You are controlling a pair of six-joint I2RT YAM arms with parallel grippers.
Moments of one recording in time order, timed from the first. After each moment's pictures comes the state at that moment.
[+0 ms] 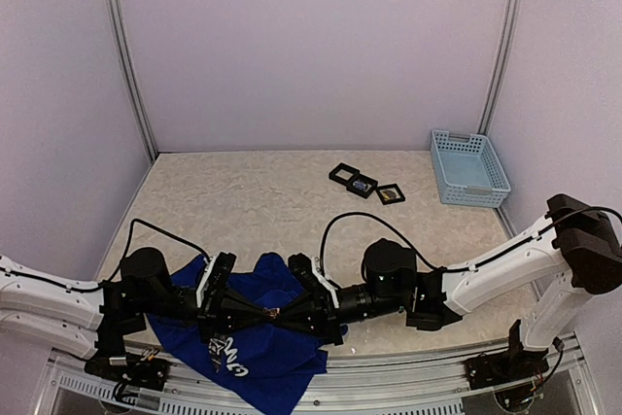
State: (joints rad) left arm -1.09 1.00 0.22 0.69 0.51 -0.22; right arm 1.29 1.64 0.72 0.77 -0.43 0.22
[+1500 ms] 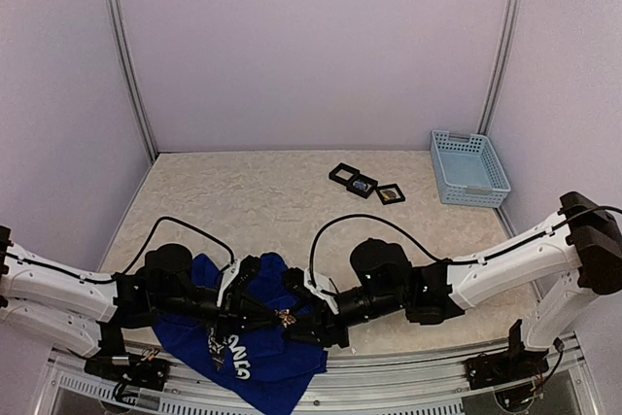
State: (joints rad) left arm -1.08 1.14 0.30 0.53 0.48 -0.20; right arm 1.29 1.60 0.78 0.42 -0.39 0.07
